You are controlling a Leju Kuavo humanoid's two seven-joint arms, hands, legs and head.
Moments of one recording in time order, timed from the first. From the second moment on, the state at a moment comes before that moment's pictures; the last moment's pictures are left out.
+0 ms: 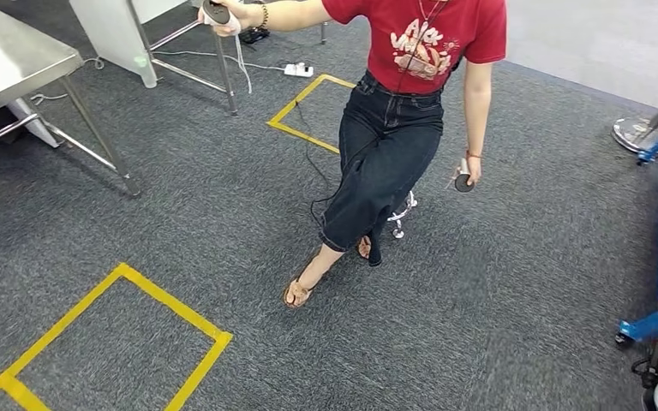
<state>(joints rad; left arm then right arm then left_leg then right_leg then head) -0.06 -0.05 1.24 -0.19 -1.11 0.04 -0.37 0.19 -0.27 -0.46 -1.55 0.07 -0.23 -0.26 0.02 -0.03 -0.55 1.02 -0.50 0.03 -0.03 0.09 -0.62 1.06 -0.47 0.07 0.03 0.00</state>
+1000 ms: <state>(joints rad) -0.06 -0.05 1.23 -0.19 -1.10 0.04 -0.36 0.15 -0.29 -0.45 -1.52 0.06 -0.23 -0.27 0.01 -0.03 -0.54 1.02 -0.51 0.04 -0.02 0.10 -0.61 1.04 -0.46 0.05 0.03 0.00</state>
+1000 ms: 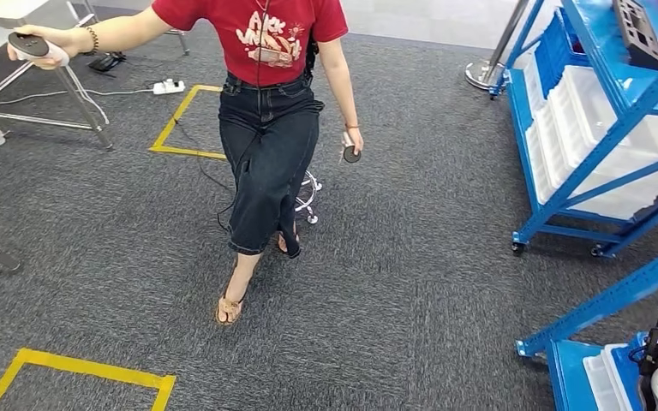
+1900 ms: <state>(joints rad) -0.06 -0.06 1.23 -0.19 -1.11 0.05 -0.36 0.16 -0.14 -0.46 -1.42 0.23 -0.29 -0.30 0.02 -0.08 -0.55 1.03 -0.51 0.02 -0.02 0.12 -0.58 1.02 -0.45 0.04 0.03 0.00</state>
